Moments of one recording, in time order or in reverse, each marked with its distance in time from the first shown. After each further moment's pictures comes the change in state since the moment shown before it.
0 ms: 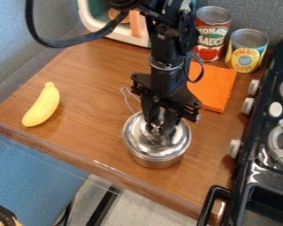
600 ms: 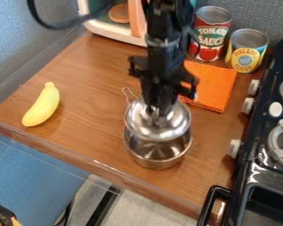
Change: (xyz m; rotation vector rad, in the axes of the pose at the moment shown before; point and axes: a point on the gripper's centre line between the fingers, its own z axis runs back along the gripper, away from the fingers) arm 0.021 0.015 0.023 -0.027 -0.023 0.039
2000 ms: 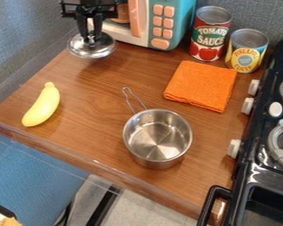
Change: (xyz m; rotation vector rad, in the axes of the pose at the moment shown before) arm 0.088 0.220 -0.012 0.148 0.000 0.669
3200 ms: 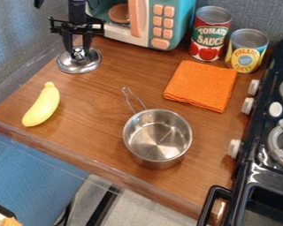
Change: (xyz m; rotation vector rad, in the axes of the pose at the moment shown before) arm 0.004 0.025 -0.037 0.087 0.033 0.026
